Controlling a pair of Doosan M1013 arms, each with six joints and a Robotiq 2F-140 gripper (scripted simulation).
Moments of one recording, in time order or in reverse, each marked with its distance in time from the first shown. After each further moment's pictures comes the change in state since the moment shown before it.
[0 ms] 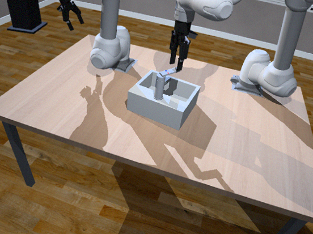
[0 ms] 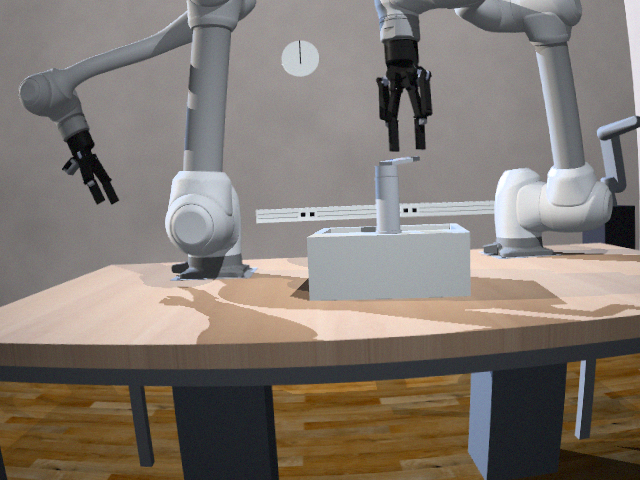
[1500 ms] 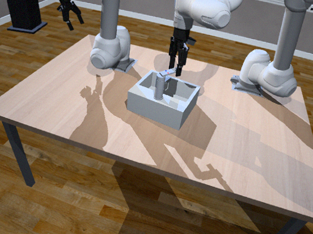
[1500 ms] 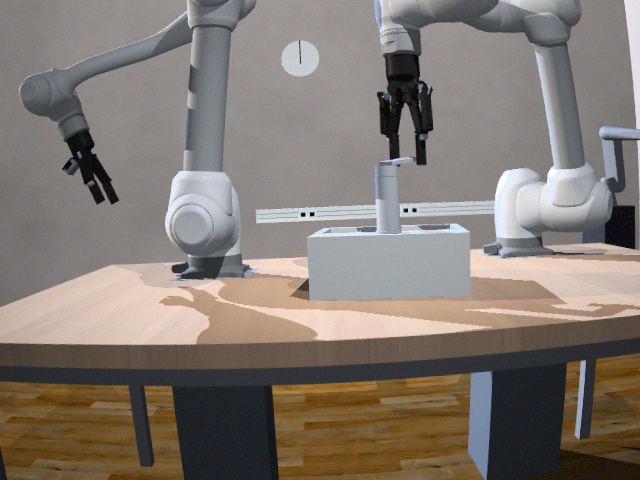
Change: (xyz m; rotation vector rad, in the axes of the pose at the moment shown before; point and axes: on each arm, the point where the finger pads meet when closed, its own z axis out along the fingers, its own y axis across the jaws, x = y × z) left arm 0.000 0.000 0.034 0.000 0.000 0.000; right arm 0.000 0.000 0.000 0.000 0.000 0.000
